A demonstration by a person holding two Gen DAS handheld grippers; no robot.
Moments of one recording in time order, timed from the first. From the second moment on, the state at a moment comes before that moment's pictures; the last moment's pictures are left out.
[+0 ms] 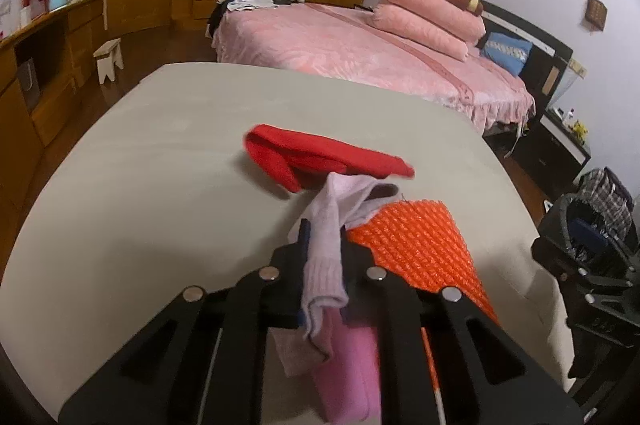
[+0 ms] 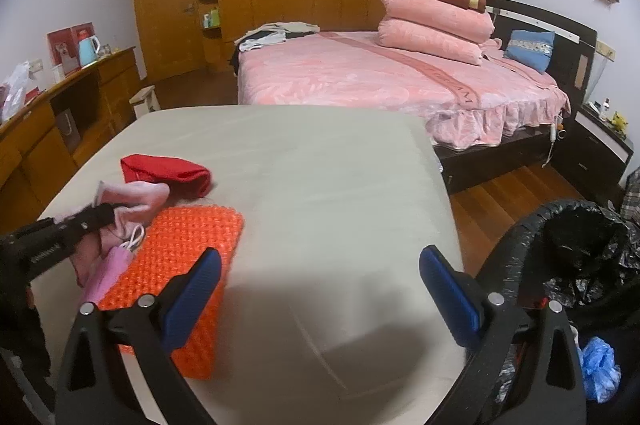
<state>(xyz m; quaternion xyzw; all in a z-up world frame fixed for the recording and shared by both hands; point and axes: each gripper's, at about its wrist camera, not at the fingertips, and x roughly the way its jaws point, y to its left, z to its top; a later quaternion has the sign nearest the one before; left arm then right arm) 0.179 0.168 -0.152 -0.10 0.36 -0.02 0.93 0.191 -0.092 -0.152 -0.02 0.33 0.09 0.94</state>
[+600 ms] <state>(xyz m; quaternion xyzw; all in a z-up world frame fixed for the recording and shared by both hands) 0.153 0.201 -0.153 -0.10 0.37 0.03 0.92 0.179 -0.043 -0.165 -0.03 0.35 0.15 0.92</state>
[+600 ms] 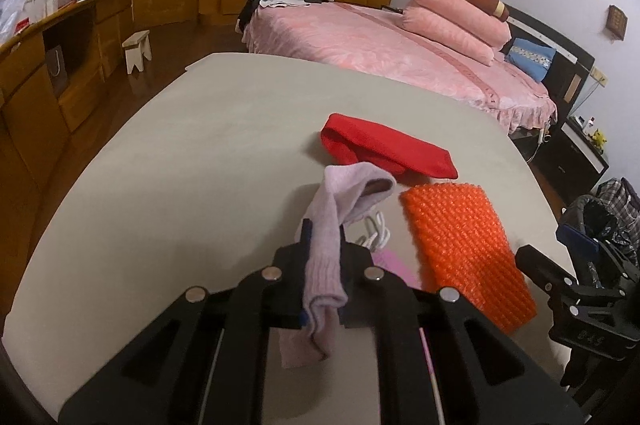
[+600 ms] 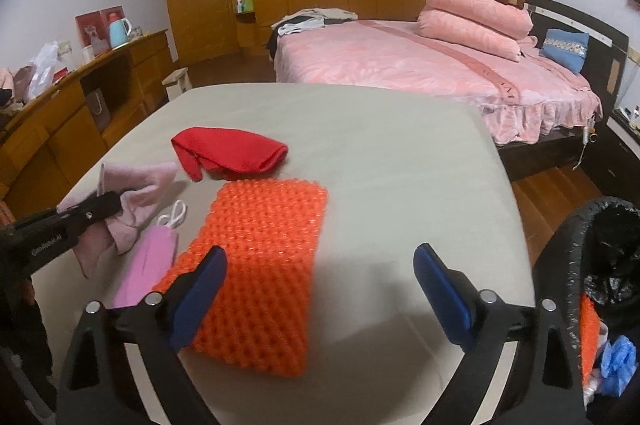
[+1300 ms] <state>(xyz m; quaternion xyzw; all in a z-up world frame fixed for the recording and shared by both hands) 0.149 0.202 -0.158 -0.09 0.37 0.03 0.92 0.172 -0.012 -0.183 -0.07 0.39 0.19 0.90</state>
